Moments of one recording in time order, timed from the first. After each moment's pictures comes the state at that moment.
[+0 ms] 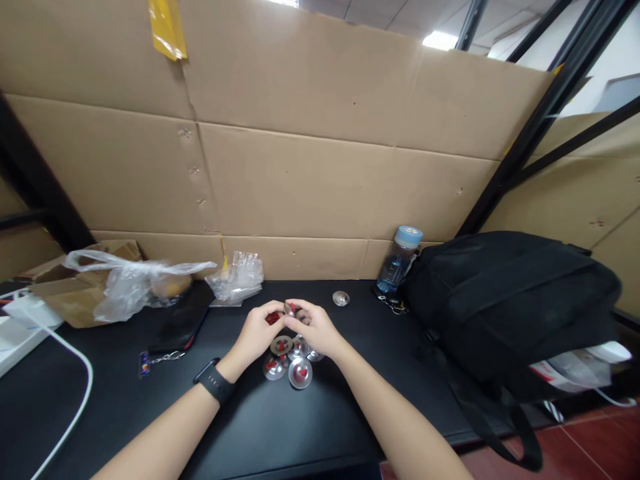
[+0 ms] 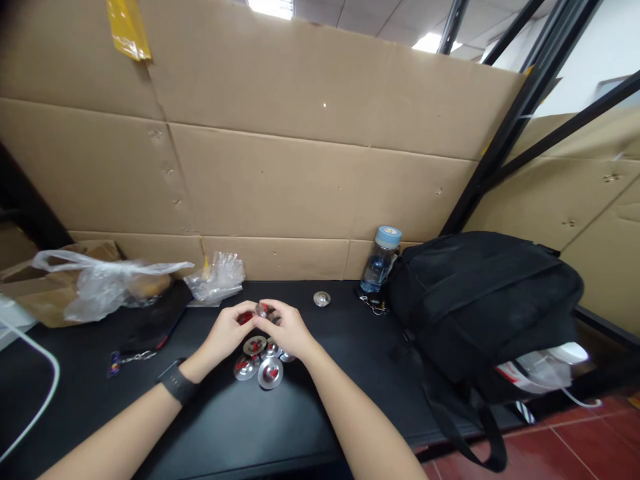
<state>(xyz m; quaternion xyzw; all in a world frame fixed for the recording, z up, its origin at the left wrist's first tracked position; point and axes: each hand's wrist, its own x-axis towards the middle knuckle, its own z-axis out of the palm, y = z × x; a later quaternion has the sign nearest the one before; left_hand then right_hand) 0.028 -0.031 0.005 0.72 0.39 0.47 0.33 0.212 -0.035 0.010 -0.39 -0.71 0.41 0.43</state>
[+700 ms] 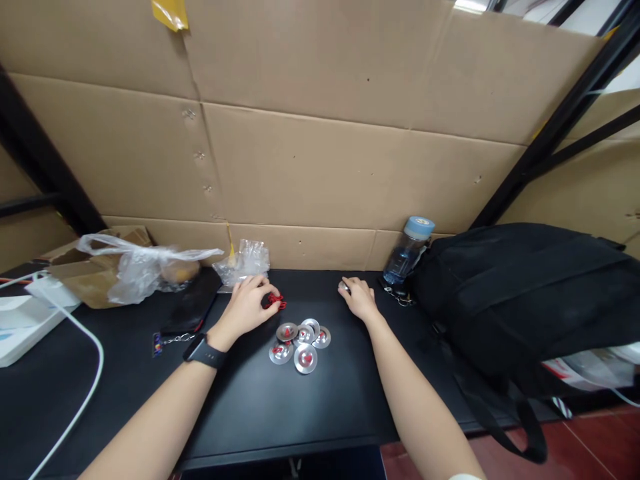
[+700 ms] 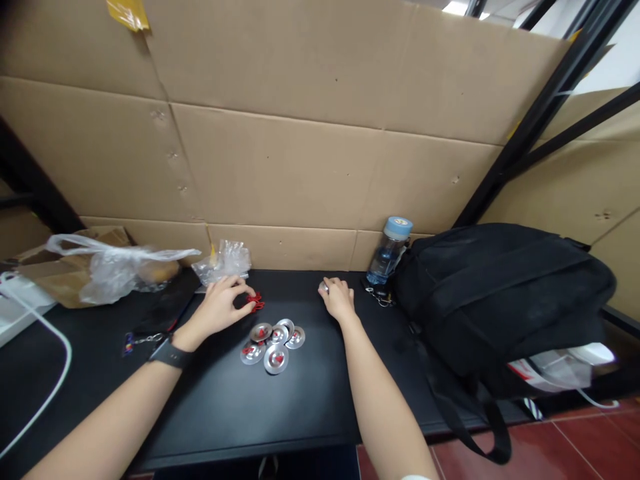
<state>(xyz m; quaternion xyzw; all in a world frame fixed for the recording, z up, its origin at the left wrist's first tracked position) -0.017 -0.018 0.022 0.83 0.49 0.28 0.02 0.317 0.019 0.000 -0.69 -0.70 0.06 0.17</state>
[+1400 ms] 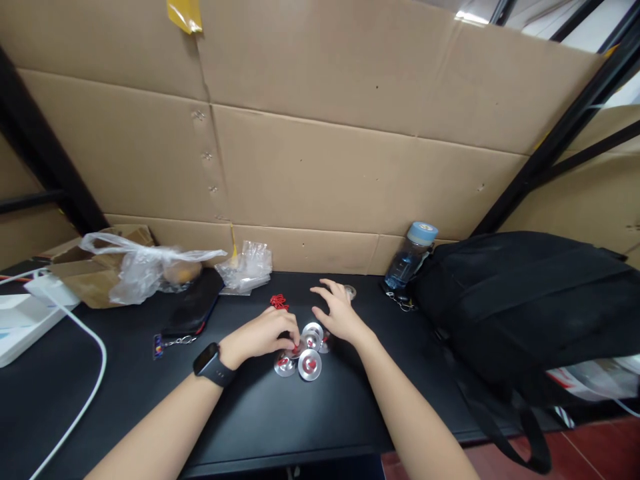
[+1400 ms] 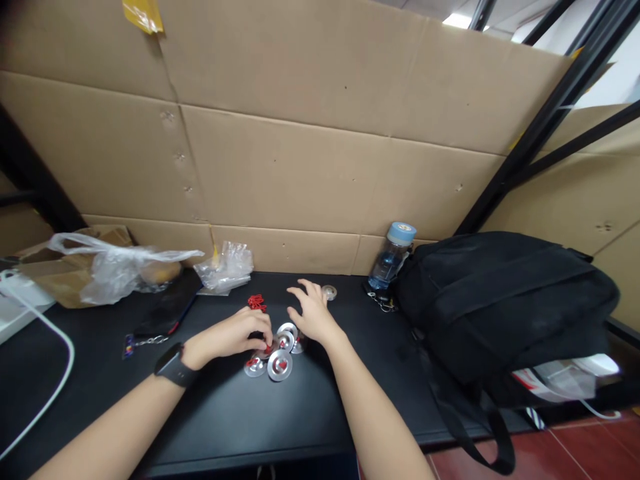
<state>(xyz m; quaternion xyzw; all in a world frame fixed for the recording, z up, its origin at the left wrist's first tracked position) 0.006 -0.037 0.013 0.93 0.27 0.14 0.20 0.252 -0.024 0.020 -0.50 -0.82 0.08 0.26</state>
